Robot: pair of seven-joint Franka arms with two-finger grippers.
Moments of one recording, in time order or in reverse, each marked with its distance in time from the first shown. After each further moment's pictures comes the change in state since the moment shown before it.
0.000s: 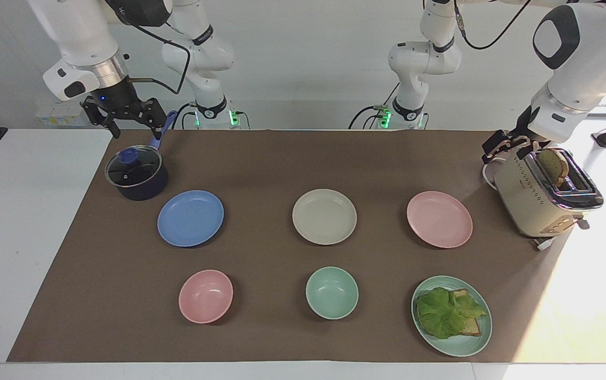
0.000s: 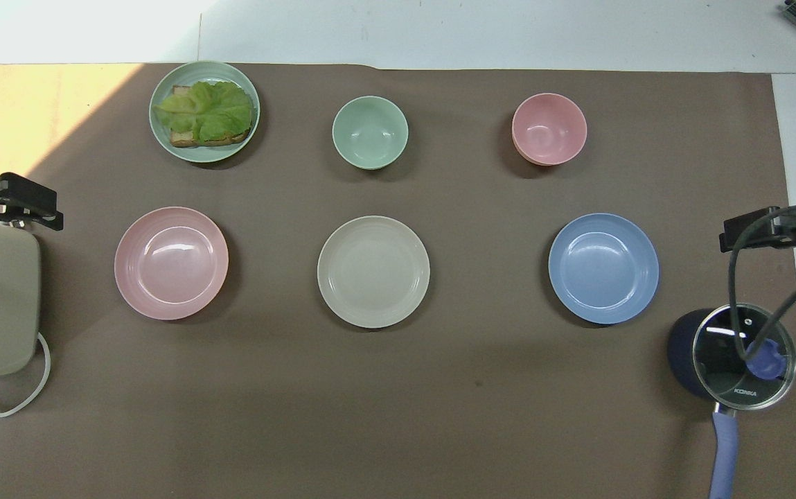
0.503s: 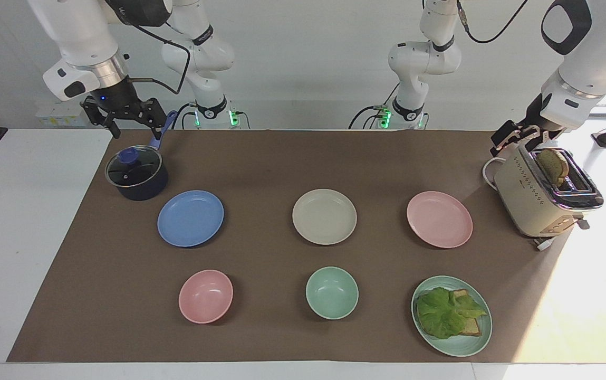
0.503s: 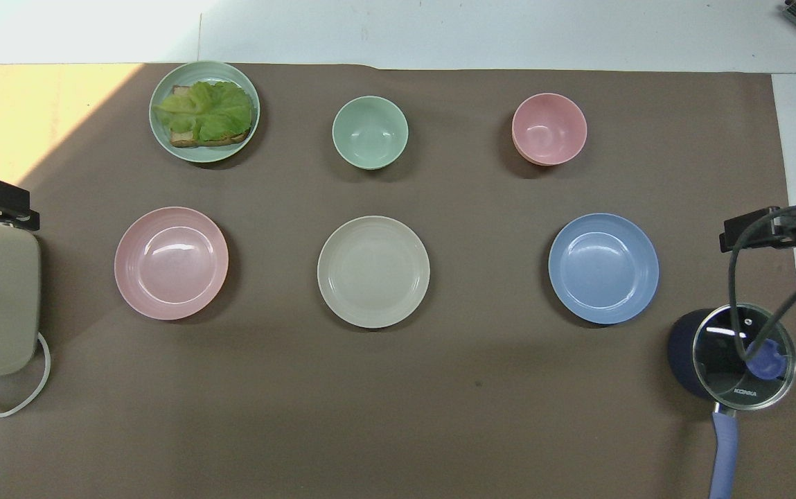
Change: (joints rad) left arm 0.009 -0.040 0.013 -0.002 0.000 0.000 -0.001; right arm 0.000 0.000 0.000 0.000 0.000 0.000 0.000
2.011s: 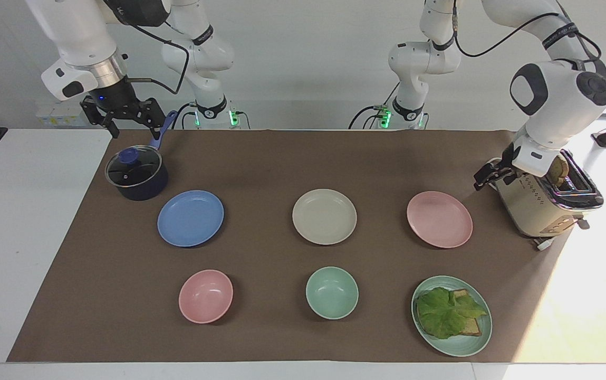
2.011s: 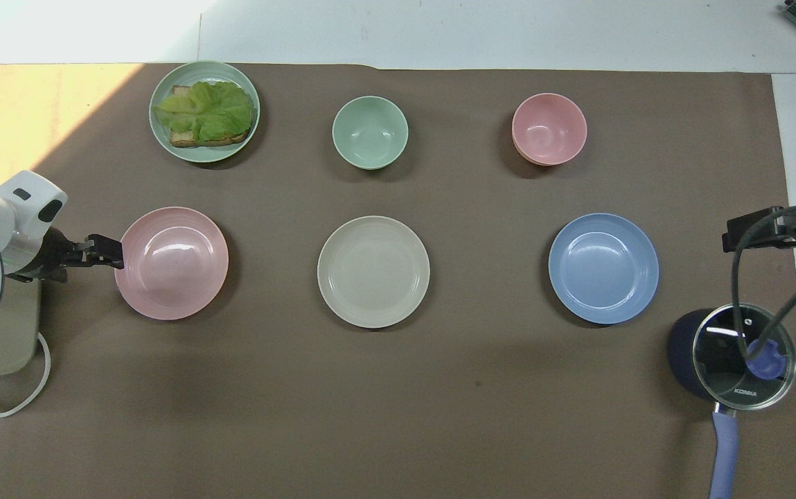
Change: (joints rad) left arm 0.039 0.061 0.003 -0.561 0.002 0.587 0.028; right arm 0.000 0.000 -0.005 0.000 0.000 -0.001 0.000
